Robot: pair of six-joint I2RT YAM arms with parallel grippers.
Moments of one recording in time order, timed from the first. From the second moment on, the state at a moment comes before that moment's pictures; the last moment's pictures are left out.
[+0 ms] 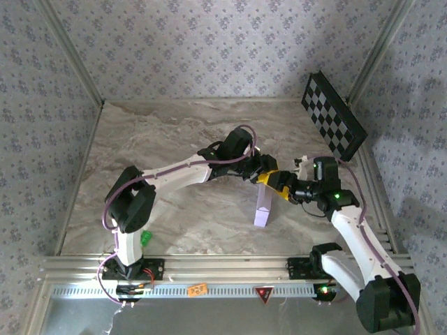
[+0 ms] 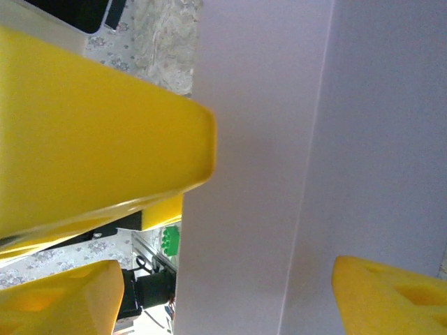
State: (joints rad) left arm -0.91 1.87 1.43 -0.16 0.55 -1.26; right arm 0.16 0.89 0.60 -0.46 -0.77 0.69
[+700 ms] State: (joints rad) left arm -0.88 1.82 1.42 -0.26 0.54 -1.20; right arm 0.16 0.93 0.57 -0.43 -0.78 0.68
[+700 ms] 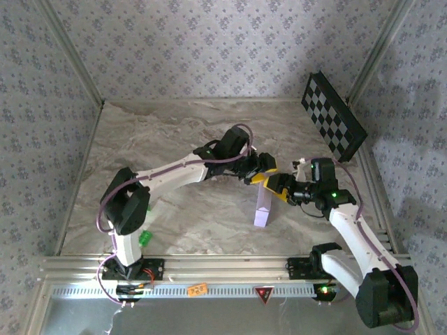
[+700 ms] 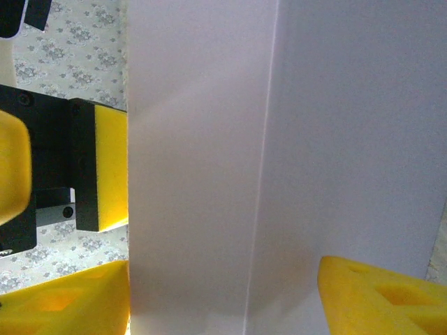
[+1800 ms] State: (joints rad) left arm -0.77 1.81 1.54 -0.51 0.50 -0.94; right arm 0.21 1.09 0.62 -0.36 -0.77 0.58
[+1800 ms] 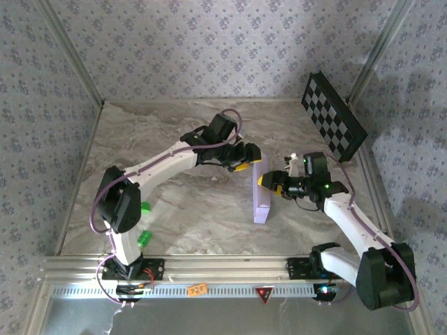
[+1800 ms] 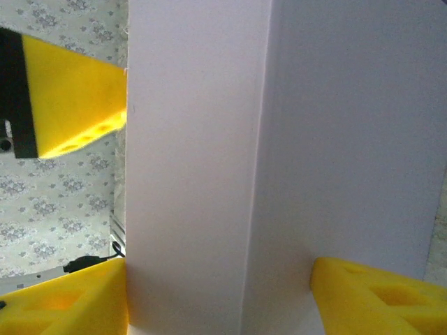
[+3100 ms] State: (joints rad) left arm -0.68 1.99 1.60 -0.41 0.59 -0.89; right arm 0.25 1.16 0.66 -0.36 -0.74 0.55
